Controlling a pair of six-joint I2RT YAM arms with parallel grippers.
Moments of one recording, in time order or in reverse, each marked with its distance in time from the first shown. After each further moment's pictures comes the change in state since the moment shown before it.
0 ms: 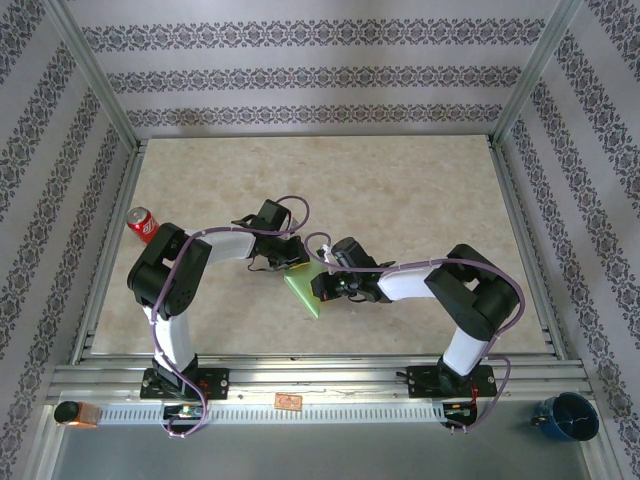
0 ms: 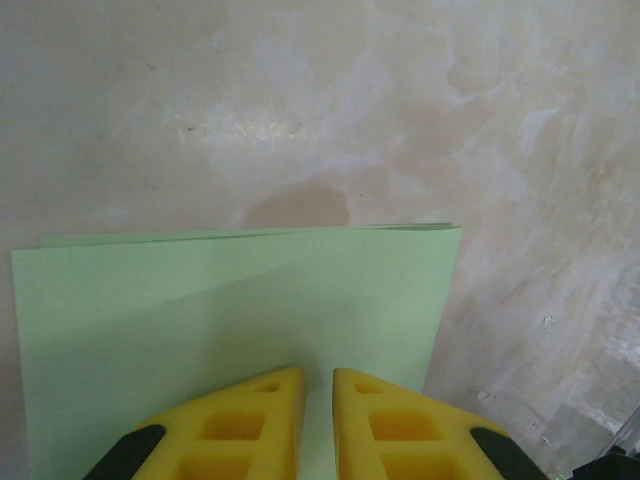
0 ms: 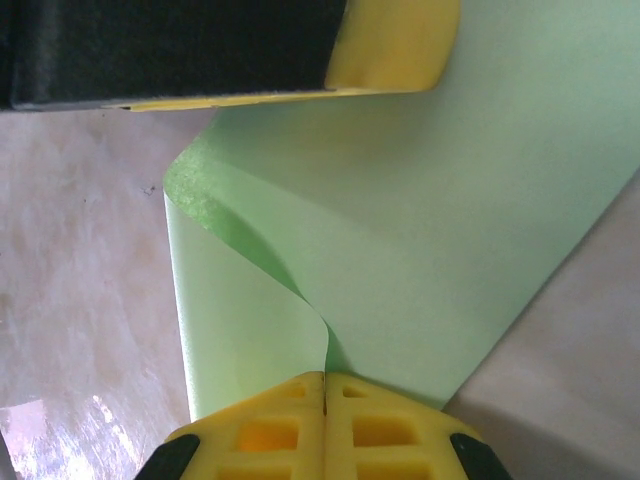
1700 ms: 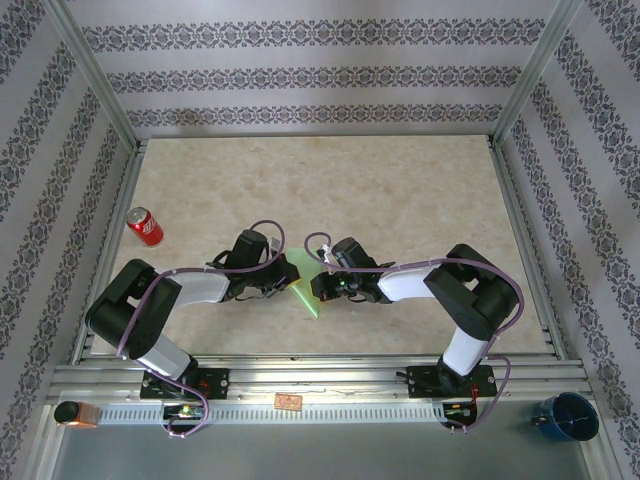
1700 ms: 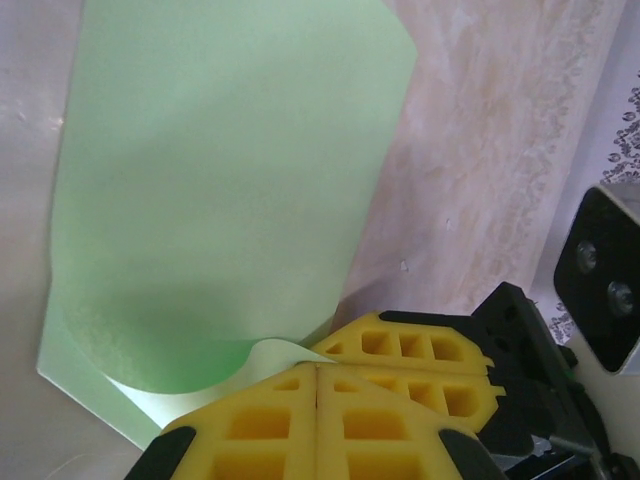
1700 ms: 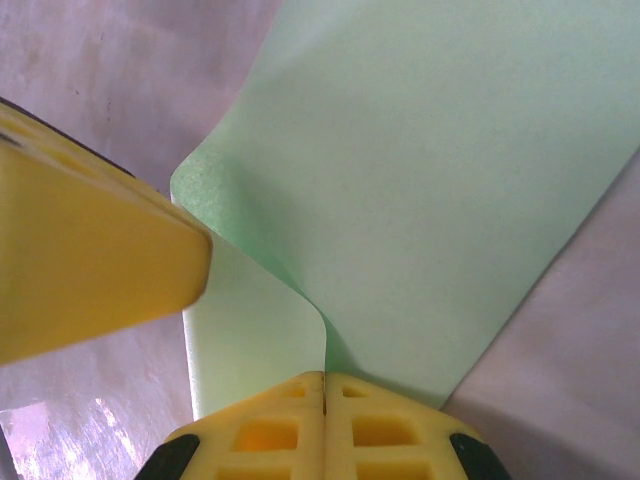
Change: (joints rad) left arm -0.039 -0.315 -0.465 0.443 0.049 -0.360; right arm 0.000 0.003 -0.007 0.019 -0.002 0.003
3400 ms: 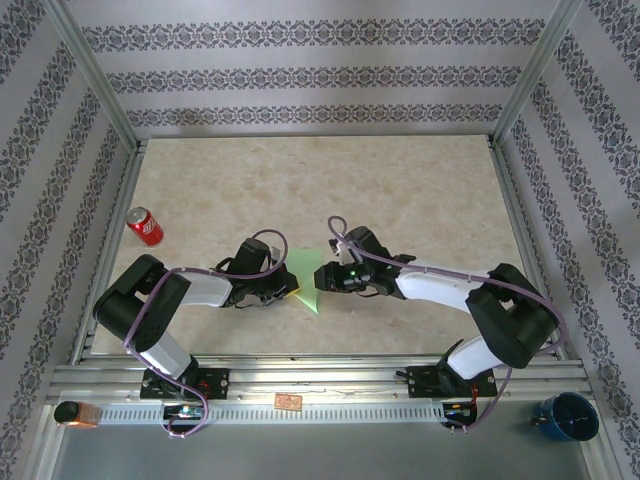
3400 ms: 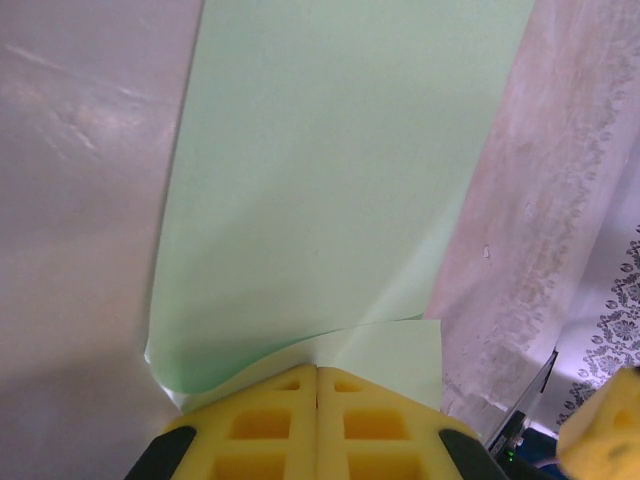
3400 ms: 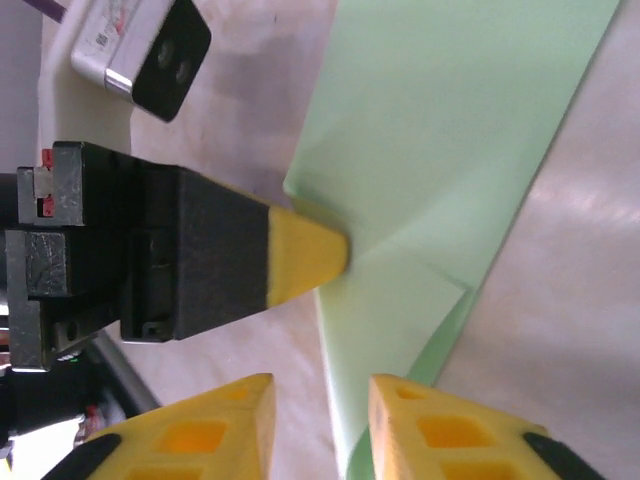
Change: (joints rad) left arm -0.016 0.053 -0.050 0.042 -0.027 0.025; right arm -0.027 -0.208 0.047 -0.266 -0.093 0.184
